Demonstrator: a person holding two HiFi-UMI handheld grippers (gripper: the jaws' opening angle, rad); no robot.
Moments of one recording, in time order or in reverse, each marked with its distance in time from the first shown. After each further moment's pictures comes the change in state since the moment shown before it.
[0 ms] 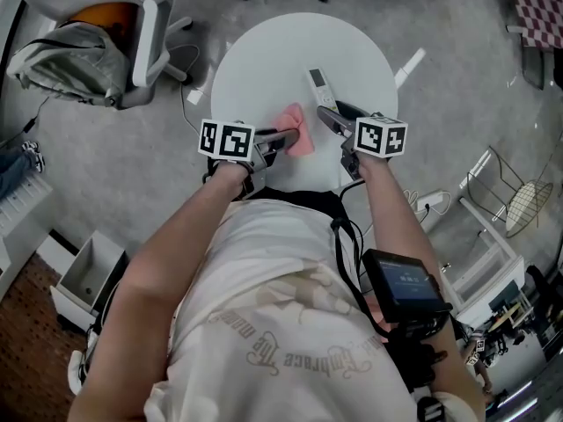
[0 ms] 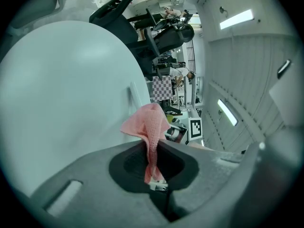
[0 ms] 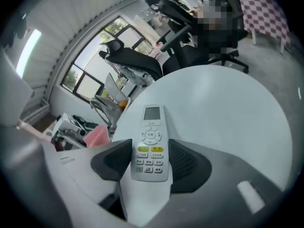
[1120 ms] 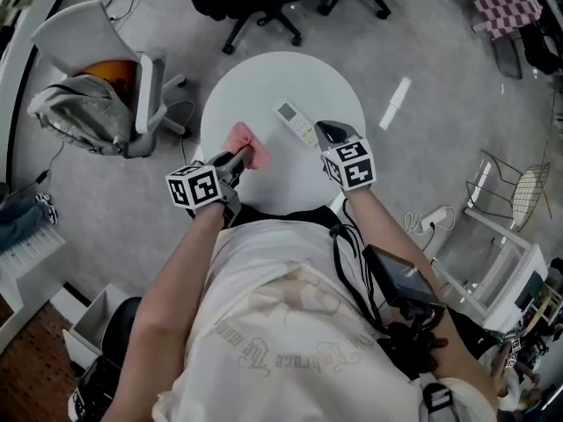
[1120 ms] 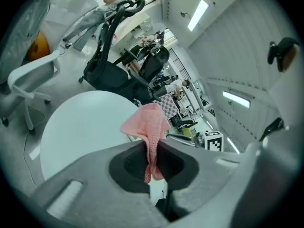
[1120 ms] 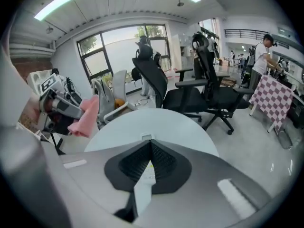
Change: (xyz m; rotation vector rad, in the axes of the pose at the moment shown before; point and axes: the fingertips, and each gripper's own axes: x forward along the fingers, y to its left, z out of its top) left arm -0.072 -0.022 0.031 0.299 -0.316 0.211; right arm -0.064 0.022 0.027 -0.496 -0.158 -0.301
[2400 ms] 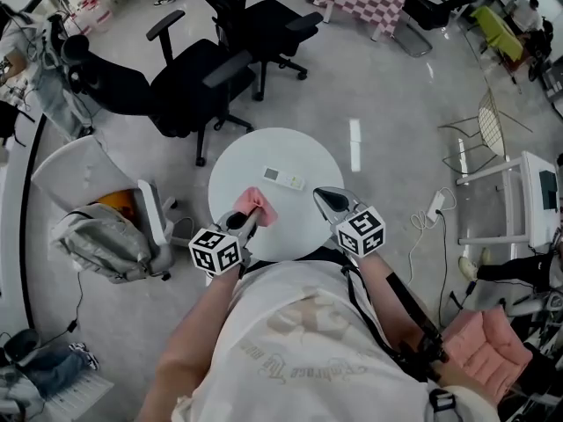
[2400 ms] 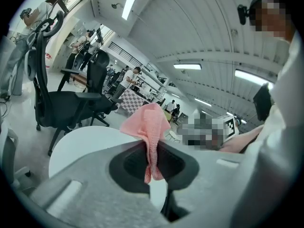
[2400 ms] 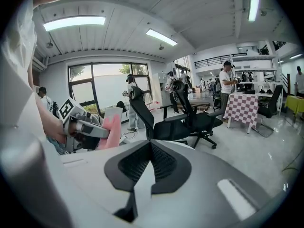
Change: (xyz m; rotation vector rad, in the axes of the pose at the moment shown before) left arm -0.046 -0.081 0.022 0.605 0.122 -0.292; right arm -0.143 0.095 0.040 0.147 -0.438 -0.221
